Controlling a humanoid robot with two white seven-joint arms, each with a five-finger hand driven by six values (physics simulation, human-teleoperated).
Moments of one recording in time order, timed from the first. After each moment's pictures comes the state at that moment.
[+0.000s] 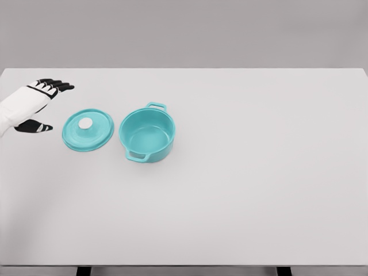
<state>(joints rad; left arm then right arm) -0.31 0.68 -0.10 -1.29 -0.66 -0.61 -0.21 0.06 0.00 -0.30 0.08 0.25 -0.01 0.09</state>
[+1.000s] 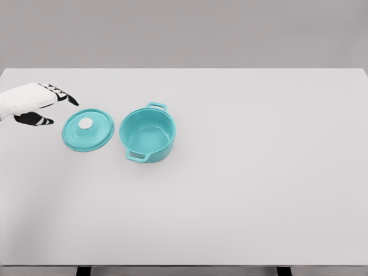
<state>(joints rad) -0.50 0.74 -0.23 -1.28 -0.57 -0.61 -0.61 0.06 0.00 -0.30 0.08 0.25 -0.01 0.09</state>
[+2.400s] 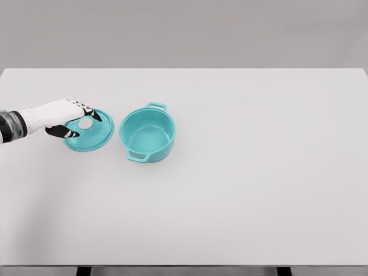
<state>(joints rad) -0.51 0.61 -0.27 -1.18 -0.64 -0.61 -0.61 0.06 0.00 -0.30 0.08 0.25 -0.01 0.09</state>
